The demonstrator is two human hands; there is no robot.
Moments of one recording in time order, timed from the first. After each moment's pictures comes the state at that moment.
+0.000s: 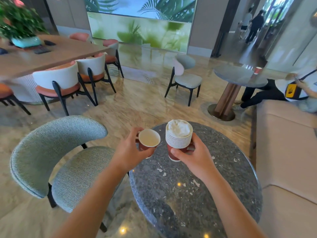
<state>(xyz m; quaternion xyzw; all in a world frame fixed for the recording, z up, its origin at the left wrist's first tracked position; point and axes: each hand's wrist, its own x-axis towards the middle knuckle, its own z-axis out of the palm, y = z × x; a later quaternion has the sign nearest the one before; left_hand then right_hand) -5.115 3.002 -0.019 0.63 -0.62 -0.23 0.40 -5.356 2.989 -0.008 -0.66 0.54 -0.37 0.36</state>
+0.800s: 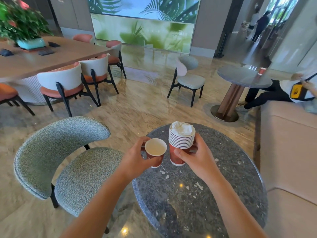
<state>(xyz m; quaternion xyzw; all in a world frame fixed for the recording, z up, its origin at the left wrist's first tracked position) -5.116 2.999 -0.047 0.61 -0.63 -0.29 0.39 -5.353 2.977 -0.012 -0.66 0.53 -0.38 0.38</state>
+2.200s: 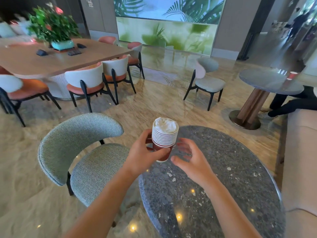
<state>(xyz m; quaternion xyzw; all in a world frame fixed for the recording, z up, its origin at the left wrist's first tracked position) -5.140 3.005 -0.011 0.61 -0.54 -0.31 0.49 -5.341 2.967 -0.028 -0.70 0.48 -0.30 0.44</state>
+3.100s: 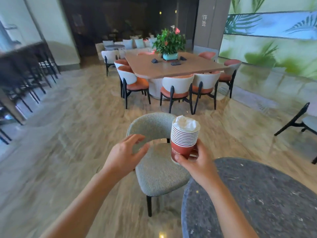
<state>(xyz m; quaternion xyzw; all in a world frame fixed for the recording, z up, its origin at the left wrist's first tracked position) -5.067 3.185 0.040 0.85 -0.38 0.05 0.35 -5.229 2.990 0.011 -0.77 0.22 -0.26 0.53</state>
